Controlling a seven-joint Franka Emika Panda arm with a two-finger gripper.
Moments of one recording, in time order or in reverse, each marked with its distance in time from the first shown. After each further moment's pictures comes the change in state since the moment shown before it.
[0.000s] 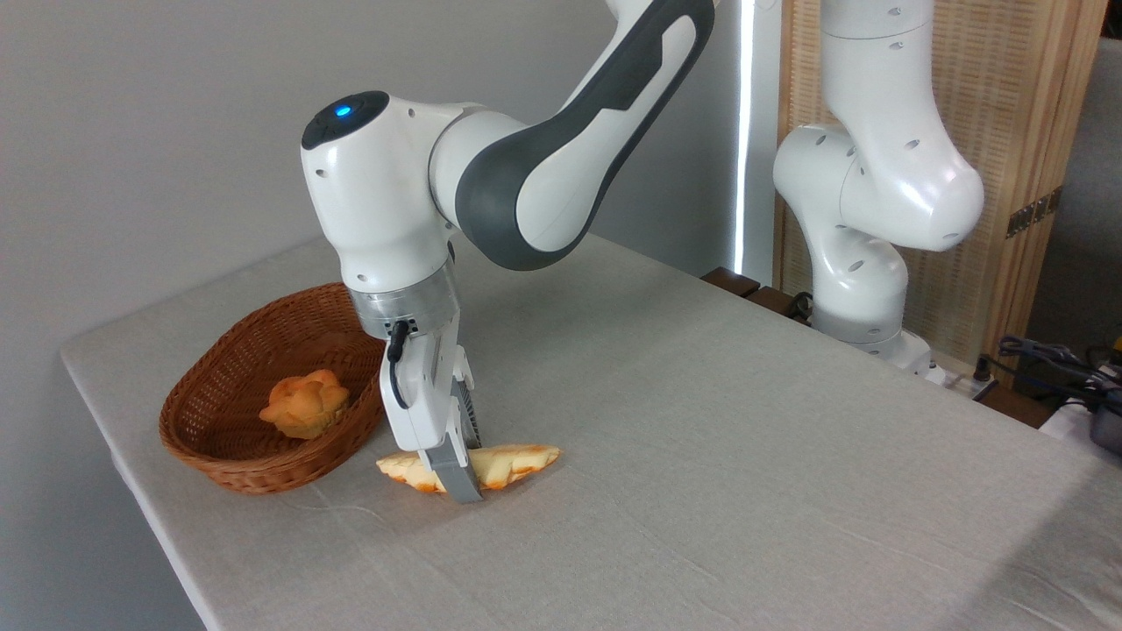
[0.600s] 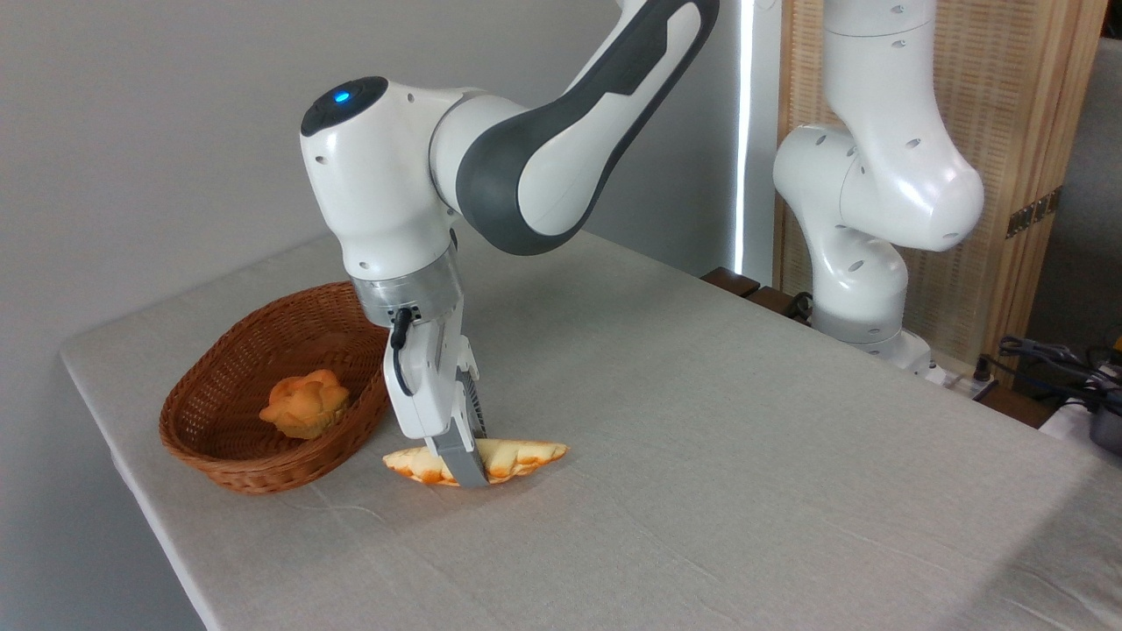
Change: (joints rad) arm 0.000 -0.022 -0.001 0.004 0.000 -0.043 0.000
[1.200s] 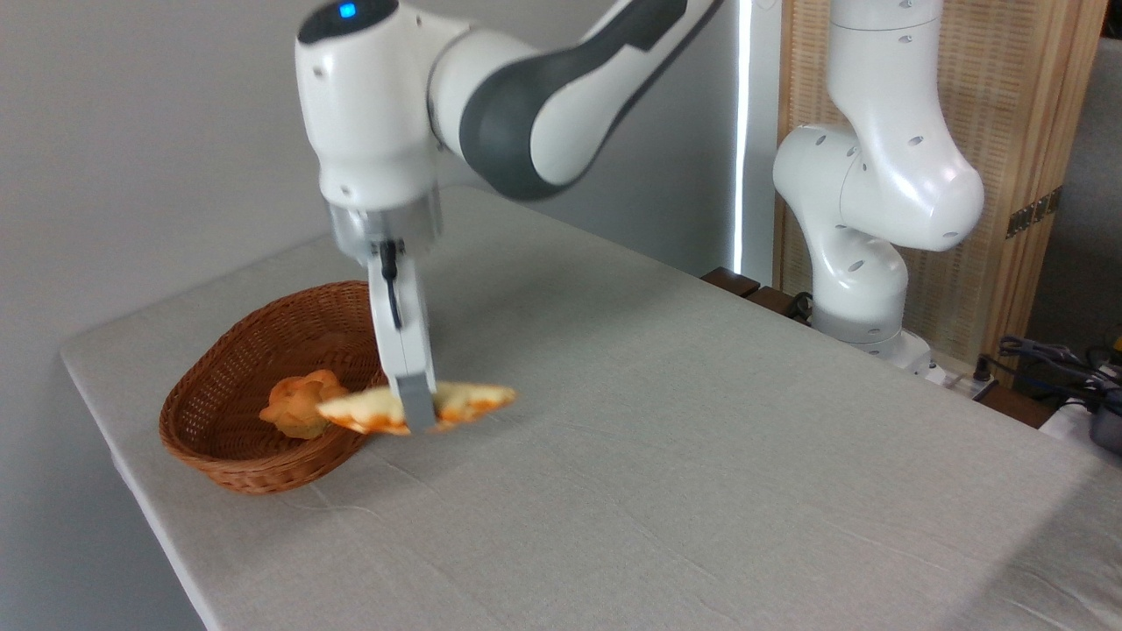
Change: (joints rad) arm 0.001 -0.057 -0.007 0.078 -0.164 -0.011 -0.143
